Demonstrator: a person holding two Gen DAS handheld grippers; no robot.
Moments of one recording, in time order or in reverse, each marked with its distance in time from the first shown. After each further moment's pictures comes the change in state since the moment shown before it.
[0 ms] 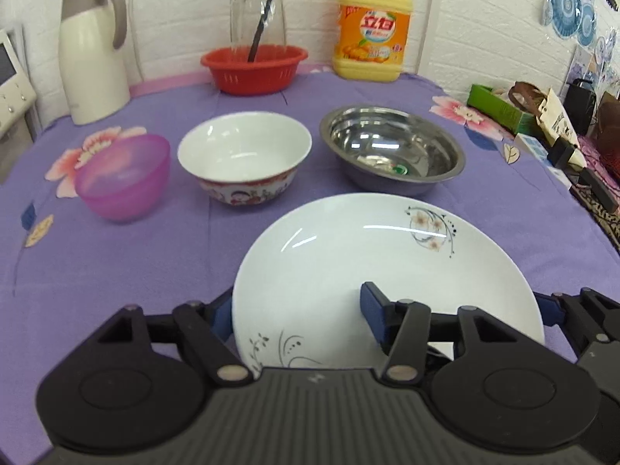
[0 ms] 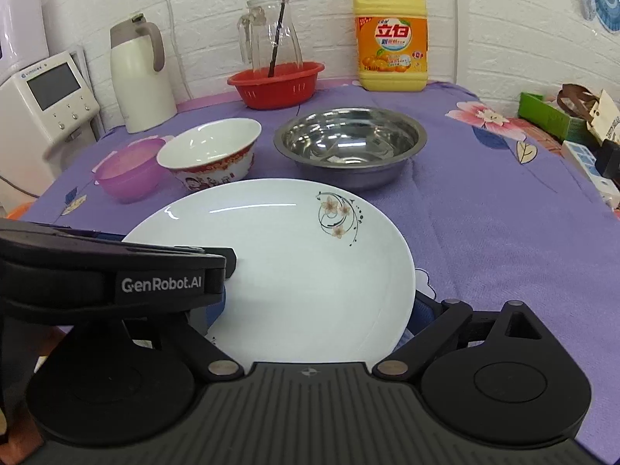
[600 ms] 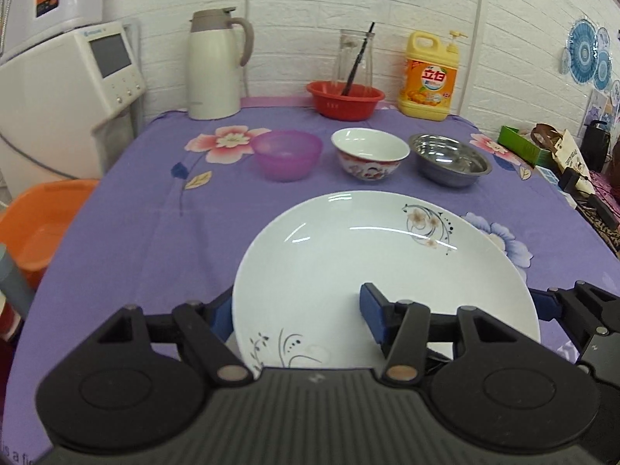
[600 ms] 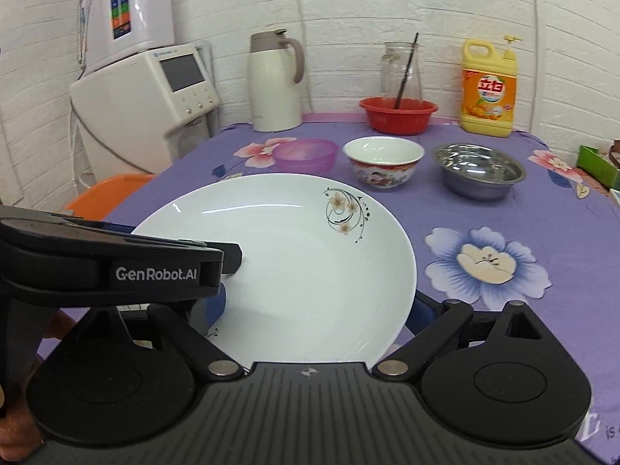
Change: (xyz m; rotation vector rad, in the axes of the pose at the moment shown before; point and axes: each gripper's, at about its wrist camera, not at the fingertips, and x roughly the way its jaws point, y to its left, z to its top) left arm -0.156 0.091 -0.101 -0.085 -0.111 0.115; right arm -0.099 0.120 -0.055 -0.147 -0.067 0.193
